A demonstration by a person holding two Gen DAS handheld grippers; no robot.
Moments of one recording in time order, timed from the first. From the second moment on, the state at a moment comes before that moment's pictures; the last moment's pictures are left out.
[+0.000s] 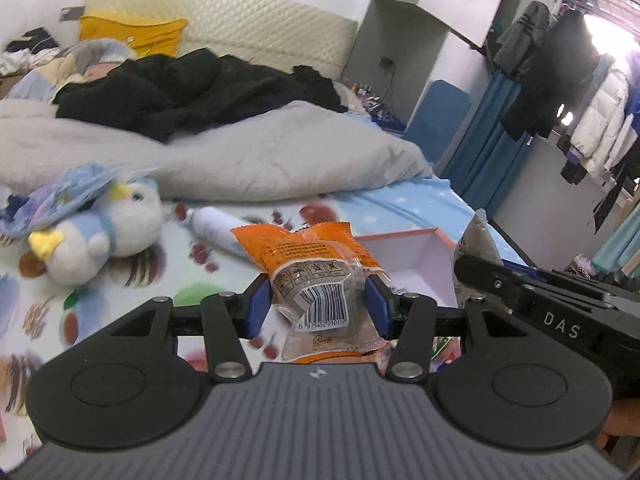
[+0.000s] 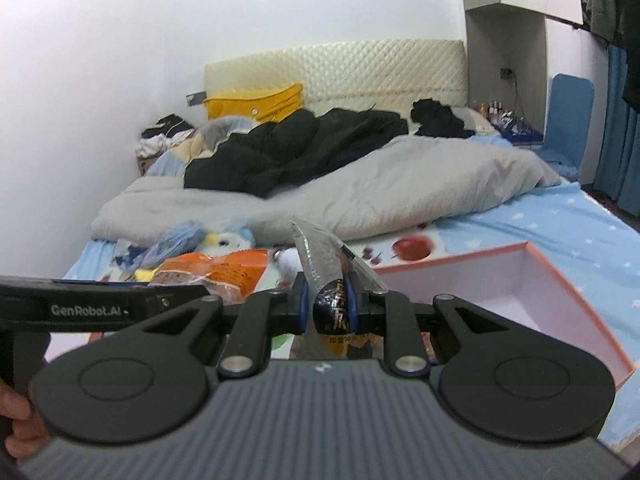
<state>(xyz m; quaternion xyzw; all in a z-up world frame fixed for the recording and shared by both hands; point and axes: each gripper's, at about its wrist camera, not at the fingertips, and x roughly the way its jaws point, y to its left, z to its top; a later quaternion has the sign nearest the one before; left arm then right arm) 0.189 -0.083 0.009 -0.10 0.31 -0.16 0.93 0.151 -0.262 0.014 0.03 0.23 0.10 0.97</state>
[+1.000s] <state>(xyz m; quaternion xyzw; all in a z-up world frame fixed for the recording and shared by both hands) 0.348 -0.214 -0.120 -0.06 0.39 -0.23 0.89 0.250 -0.366 -0.126 0.08 0.33 0.01 0.94</state>
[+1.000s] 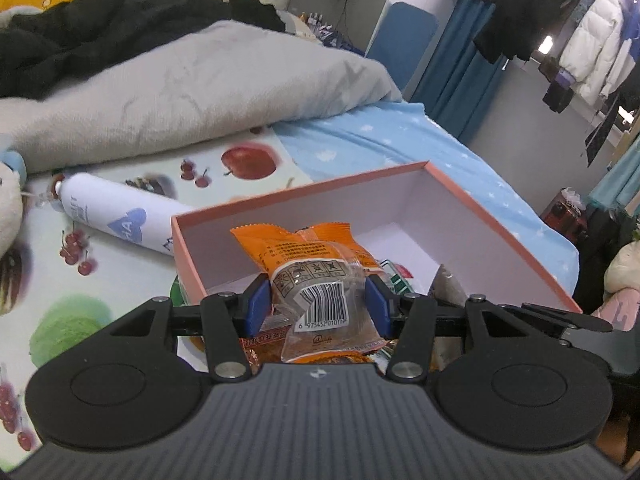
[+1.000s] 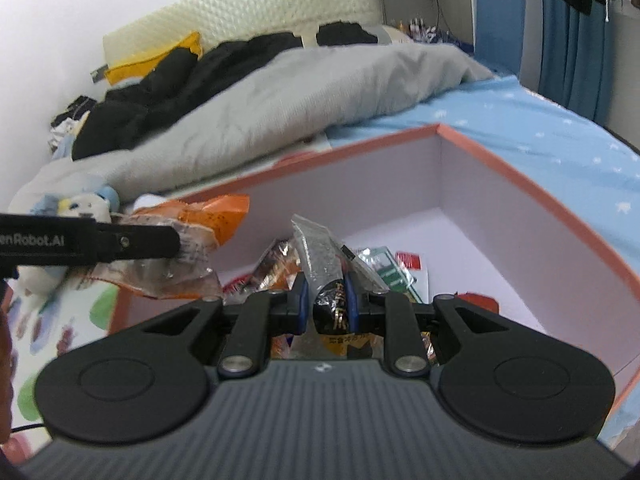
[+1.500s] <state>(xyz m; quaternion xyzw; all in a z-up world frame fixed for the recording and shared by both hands) 0.359 -0.205 -0.144 -0.06 0.39 -0.22 0.89 0.258 -0.365 -0.127 0.07 0.34 -0.03 0.94</state>
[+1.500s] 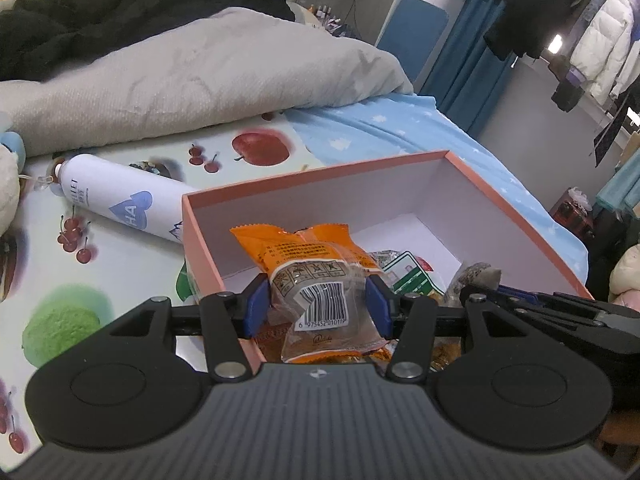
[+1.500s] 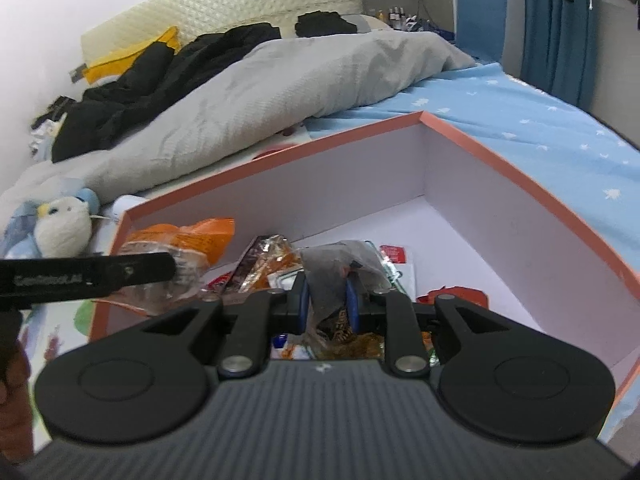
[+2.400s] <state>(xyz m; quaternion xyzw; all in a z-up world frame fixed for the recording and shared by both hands) 0.295 -0.184 -0.008 -0.07 0.33 -0.20 0.92 0.200 -0.363 -0.035 0.09 0.27 -0.04 0.96</state>
